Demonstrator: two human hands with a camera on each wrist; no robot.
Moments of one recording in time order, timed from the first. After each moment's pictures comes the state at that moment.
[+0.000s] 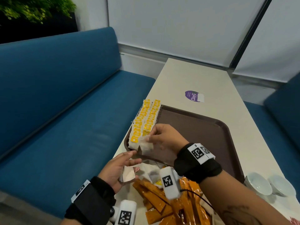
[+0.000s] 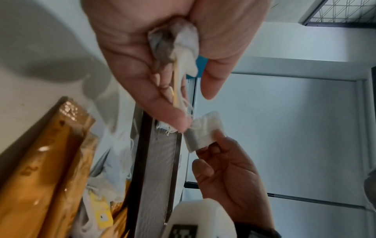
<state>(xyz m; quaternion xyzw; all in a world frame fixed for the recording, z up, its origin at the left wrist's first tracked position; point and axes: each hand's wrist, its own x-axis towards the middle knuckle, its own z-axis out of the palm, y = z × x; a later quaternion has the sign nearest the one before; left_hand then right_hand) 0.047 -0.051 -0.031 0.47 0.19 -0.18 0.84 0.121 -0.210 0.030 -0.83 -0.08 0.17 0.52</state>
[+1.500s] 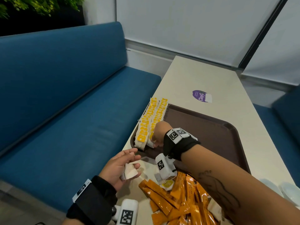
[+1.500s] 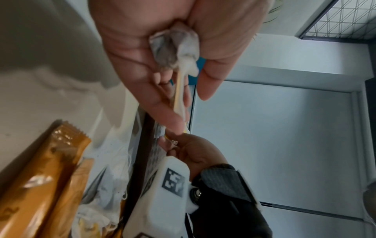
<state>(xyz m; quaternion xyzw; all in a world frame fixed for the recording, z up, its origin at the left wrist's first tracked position) 0.052 -0.037 -0.039 0.45 0.21 -0.15 0.86 0.187 -0.174 -0.002 -0.92 0.02 0.27 0.28</state>
